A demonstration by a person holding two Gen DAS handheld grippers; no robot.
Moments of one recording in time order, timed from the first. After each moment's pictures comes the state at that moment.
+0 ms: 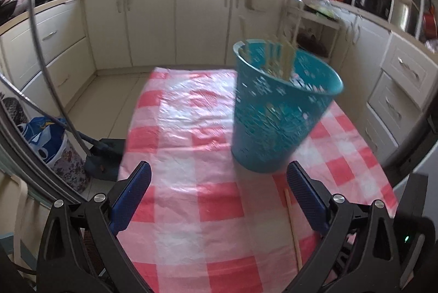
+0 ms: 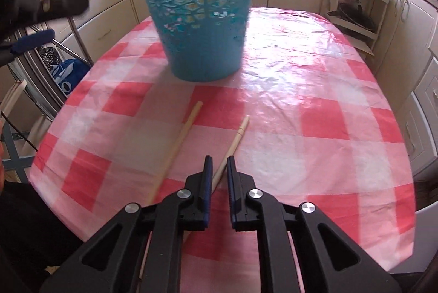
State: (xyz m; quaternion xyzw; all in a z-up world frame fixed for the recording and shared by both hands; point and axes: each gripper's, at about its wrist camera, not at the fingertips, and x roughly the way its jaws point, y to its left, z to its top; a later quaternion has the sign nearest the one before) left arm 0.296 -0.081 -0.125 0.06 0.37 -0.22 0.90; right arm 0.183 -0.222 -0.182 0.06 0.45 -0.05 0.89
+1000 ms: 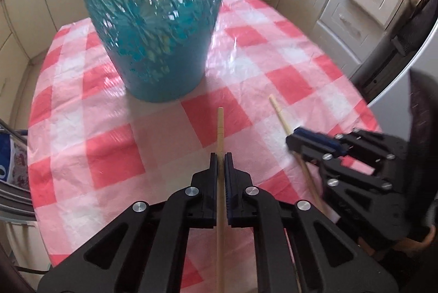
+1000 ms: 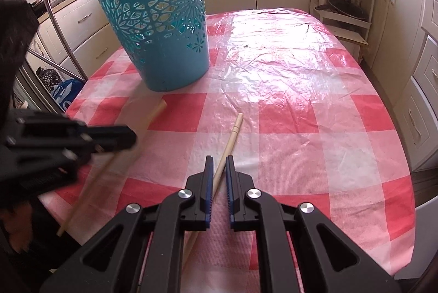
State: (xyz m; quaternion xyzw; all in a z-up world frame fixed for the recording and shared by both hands) left arm 0.283 -0.146 -0.182 0.13 0.49 -0.36 0.79; right arm 0.172 -0.263 -0.182 0.10 0.42 -0.05 0.90
